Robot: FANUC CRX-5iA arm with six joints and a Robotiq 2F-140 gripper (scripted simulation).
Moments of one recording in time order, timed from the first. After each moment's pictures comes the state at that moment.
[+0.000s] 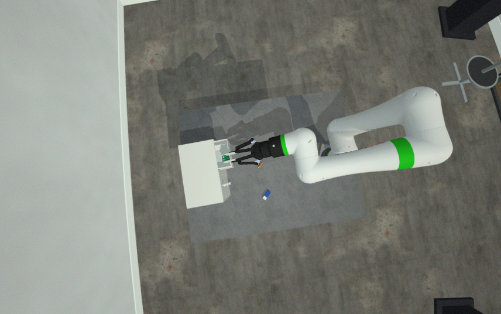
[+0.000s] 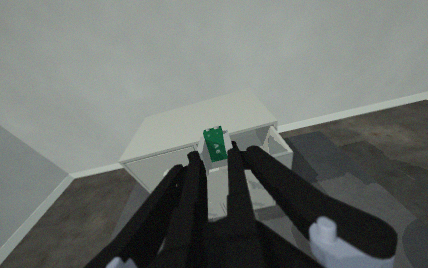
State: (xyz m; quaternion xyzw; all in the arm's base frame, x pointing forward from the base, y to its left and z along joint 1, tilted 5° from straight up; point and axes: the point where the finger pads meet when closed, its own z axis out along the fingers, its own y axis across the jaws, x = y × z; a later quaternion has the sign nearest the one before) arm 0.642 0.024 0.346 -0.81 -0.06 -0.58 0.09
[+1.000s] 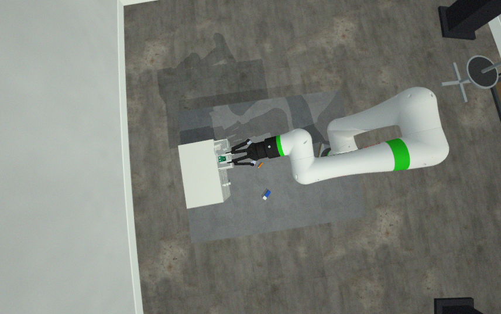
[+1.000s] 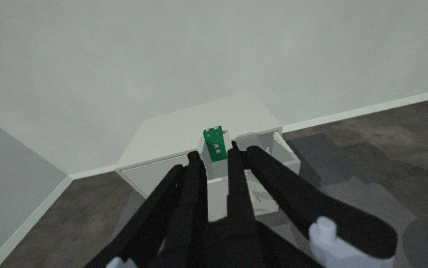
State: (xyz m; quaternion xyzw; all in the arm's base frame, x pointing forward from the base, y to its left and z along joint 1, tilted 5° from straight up) arm 0.661 0.028 0.347 -0.81 -0.06 -0.58 0.09
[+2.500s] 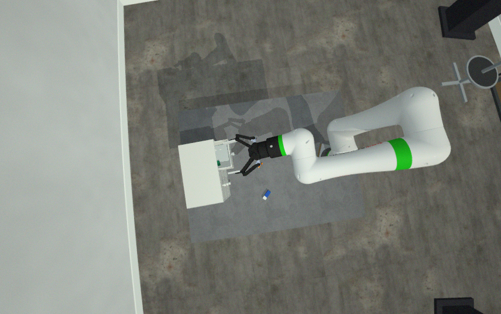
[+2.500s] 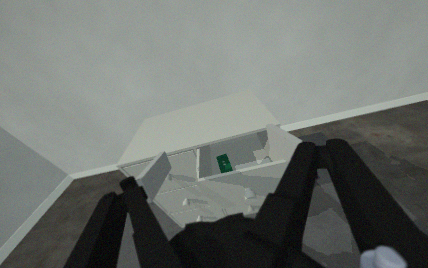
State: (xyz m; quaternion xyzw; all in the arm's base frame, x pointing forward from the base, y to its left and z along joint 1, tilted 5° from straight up) arm 0.652 0.026 0.347 -0.81 -0.06 -0.58 0.09
